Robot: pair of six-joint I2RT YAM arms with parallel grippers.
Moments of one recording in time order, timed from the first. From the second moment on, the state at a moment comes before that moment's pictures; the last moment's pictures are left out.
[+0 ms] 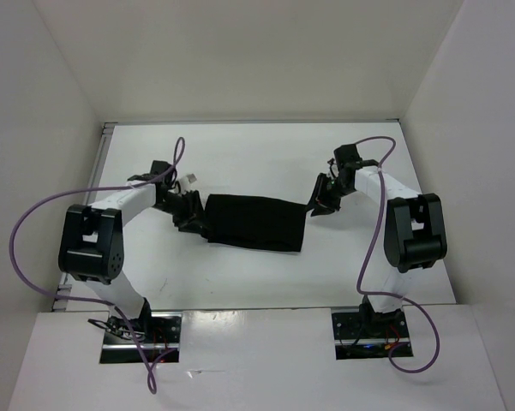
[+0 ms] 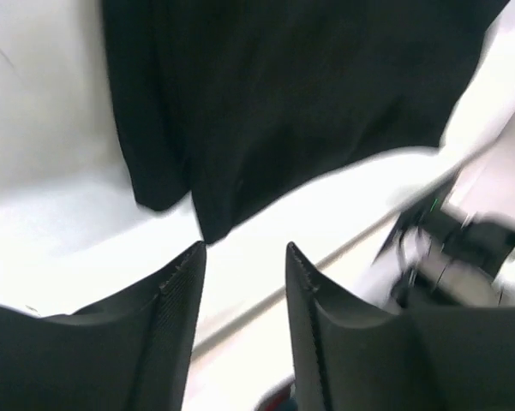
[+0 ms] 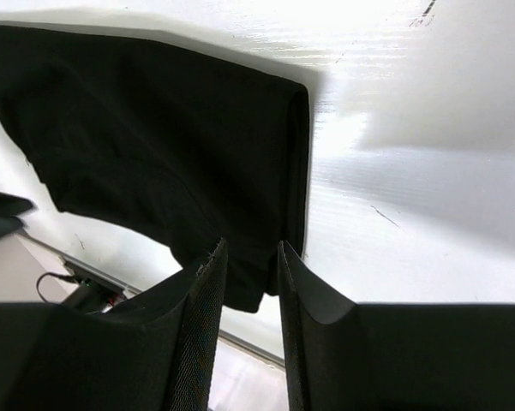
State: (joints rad) left arm -0.10 1.69 1.03 -0.66 0.67 -0.34; right arm 0.14 1.74 1.18 -0.66 -0.43 0.49
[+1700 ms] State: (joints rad) left arm -0.08 1.95 1.22 -0.19 0.64 -0.65; right arm 0.14 1.77 1.28 -0.67 -0.43 0.47
